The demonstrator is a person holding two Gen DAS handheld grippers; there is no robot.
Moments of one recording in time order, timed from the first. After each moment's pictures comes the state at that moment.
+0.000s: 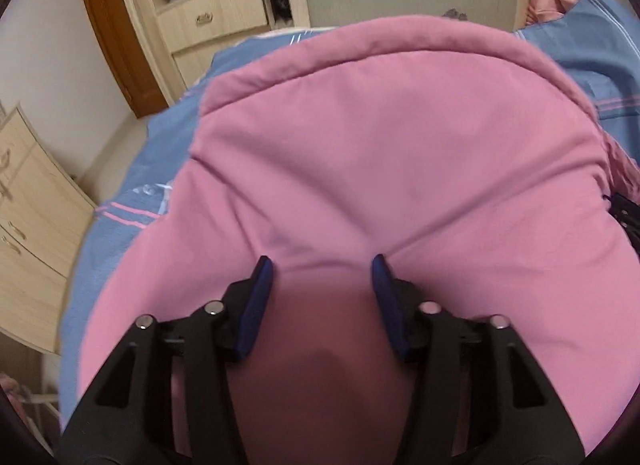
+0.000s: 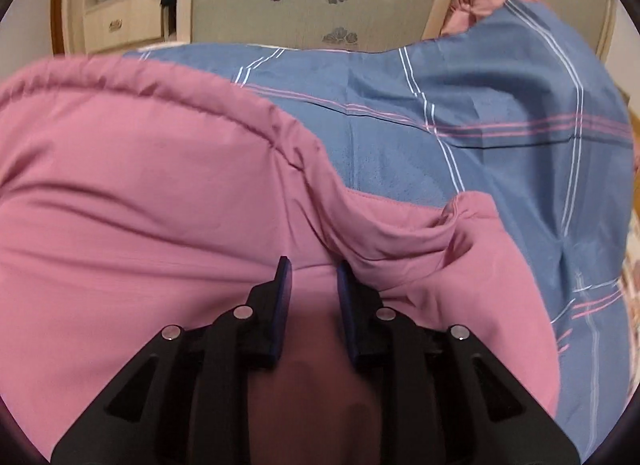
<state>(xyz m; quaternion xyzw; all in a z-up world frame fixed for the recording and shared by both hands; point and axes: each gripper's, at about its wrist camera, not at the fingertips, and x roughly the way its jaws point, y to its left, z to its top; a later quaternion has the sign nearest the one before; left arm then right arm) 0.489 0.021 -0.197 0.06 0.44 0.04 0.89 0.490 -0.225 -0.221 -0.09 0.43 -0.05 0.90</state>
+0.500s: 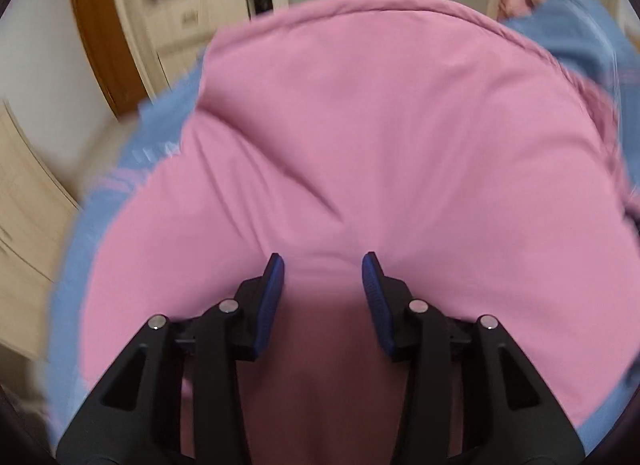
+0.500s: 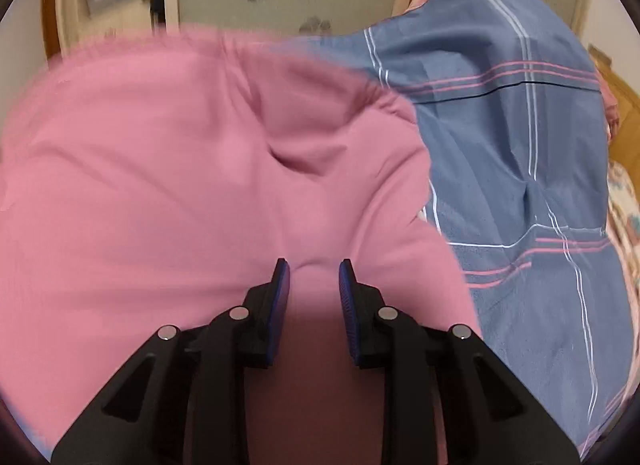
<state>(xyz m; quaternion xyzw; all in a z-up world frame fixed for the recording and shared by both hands) 0.444 0.042 -0.217 0.00 0.45 -0.01 0.89 0.420 -0.276 -0.236 -0.06 0.43 -0.06 0.90</state>
